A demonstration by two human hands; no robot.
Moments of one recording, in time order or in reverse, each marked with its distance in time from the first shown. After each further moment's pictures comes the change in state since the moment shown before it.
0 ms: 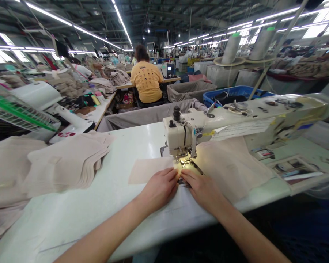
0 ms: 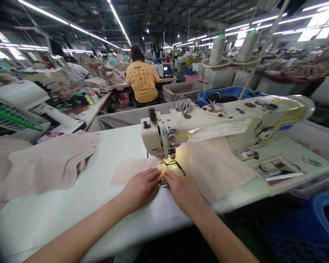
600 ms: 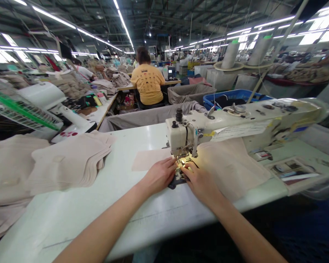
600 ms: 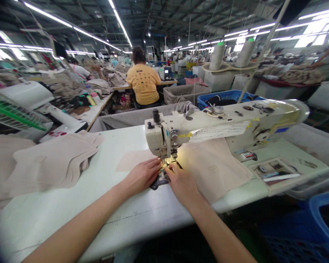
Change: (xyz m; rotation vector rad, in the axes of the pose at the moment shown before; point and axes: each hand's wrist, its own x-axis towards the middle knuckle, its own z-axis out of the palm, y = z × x) left_hand 0.016 -0.035 -0.002 -0.052 0.028 0.020; right_hand 0.014 -0.002 -0.002 -0.098 0.005 0.120
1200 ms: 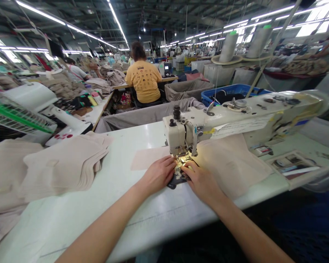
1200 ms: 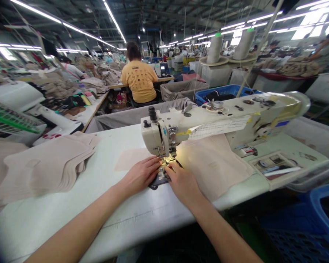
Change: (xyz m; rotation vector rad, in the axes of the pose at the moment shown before) left_hand -0.001 -0.007 0.000 0.010 -0.023 -0.008; right_hand -0.002 0.001 0.003 0.055 0.042 0.004
